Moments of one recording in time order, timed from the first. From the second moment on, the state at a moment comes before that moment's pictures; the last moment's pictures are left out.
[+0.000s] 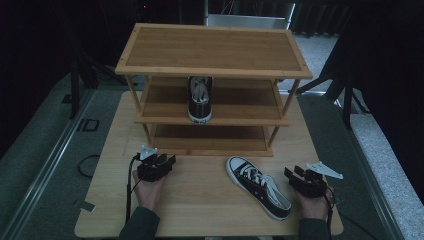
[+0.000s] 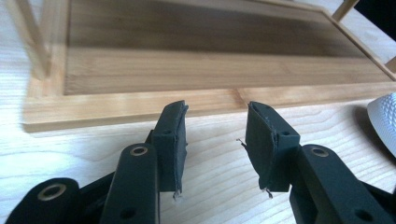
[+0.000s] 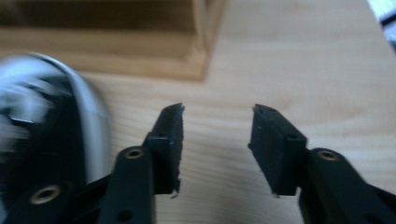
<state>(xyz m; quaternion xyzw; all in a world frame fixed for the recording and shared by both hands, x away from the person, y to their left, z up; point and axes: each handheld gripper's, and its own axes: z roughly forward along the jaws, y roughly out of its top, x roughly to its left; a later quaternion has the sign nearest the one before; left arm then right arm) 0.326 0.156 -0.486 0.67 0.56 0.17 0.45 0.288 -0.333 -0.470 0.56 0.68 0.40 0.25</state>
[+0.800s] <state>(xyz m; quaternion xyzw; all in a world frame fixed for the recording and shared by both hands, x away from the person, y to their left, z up) 0.330 0.149 -0.488 0.68 0.56 0.18 0.43 0.259 -0.290 -0.444 0.41 0.79 0.41 0.18</state>
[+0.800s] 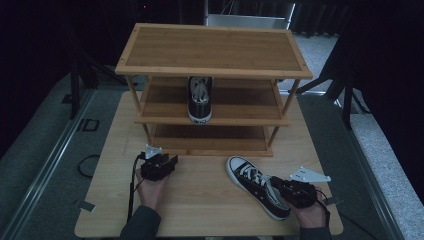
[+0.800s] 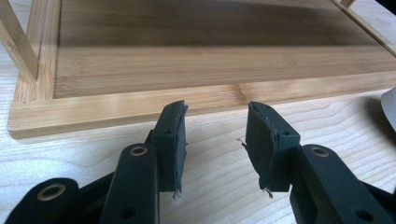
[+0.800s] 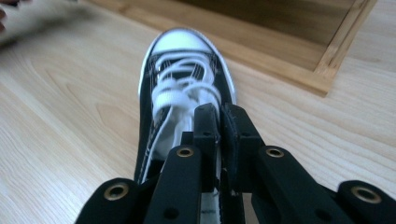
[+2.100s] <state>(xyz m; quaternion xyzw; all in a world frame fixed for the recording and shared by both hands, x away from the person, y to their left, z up) 0.326 0.135 -0.490 0.70 0.55 0.19 0.42 0.261 -0.282 -0.455 0.44 0.78 0.45 0.03</state>
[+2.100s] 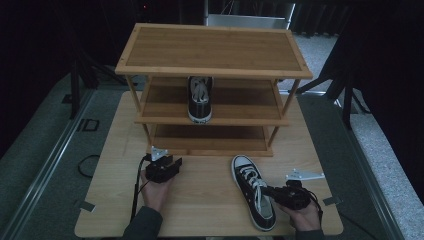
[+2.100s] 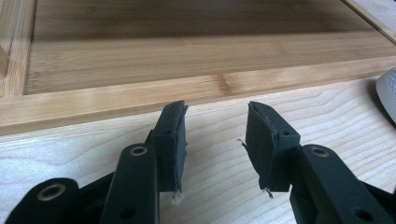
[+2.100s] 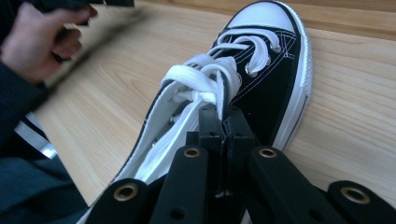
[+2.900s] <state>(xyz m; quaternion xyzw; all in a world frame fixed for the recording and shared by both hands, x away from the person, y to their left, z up) 0.329 0.135 -0.491 0.70 0.55 0.18 0.42 0.264 -0.271 -0.455 0.45 0.74 0.51 -0.02</state>
